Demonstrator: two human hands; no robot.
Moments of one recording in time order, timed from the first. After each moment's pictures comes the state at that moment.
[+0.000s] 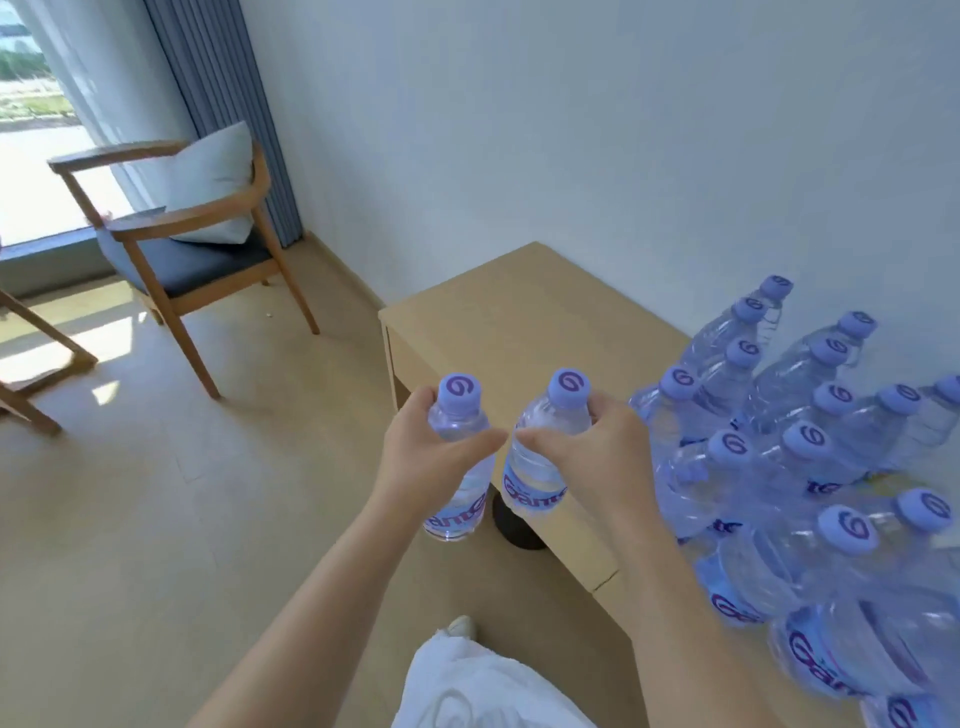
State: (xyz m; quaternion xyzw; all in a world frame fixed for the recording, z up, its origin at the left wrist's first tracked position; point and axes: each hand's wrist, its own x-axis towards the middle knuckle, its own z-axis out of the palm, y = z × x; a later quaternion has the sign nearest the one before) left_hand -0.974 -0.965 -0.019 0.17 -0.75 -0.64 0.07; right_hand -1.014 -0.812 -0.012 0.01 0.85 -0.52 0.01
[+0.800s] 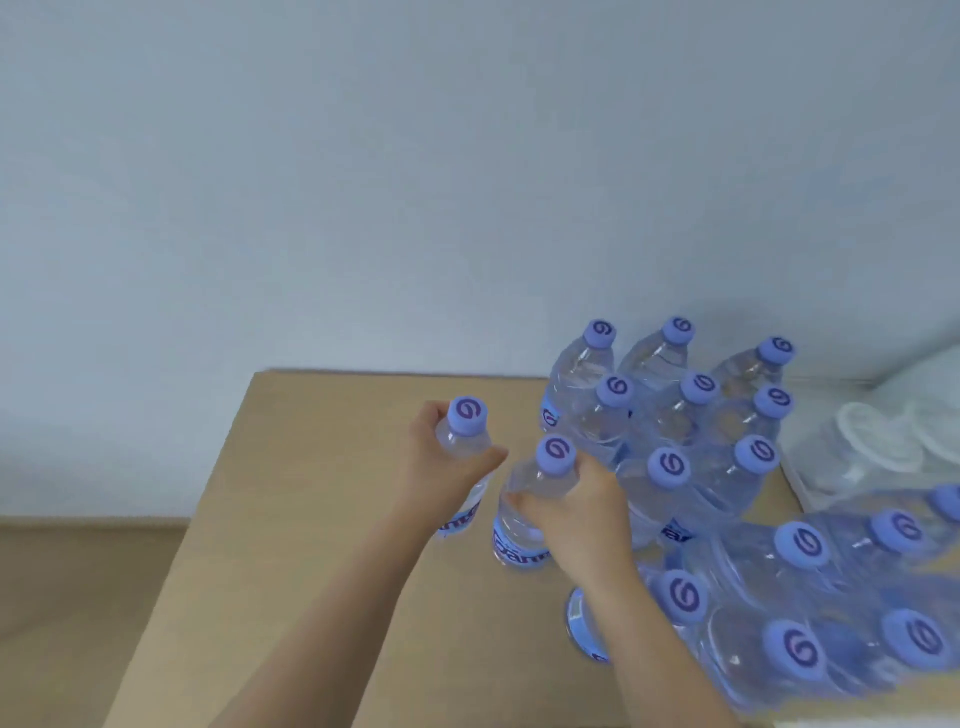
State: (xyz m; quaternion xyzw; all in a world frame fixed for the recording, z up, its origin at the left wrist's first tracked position) left_hand -1.314 -0.888 -0.030 -0.13 -0.77 -0.59 -0.19; right_hand -1.206 -0.795 -0.028 0.40 0.76 -0.49 -0.14
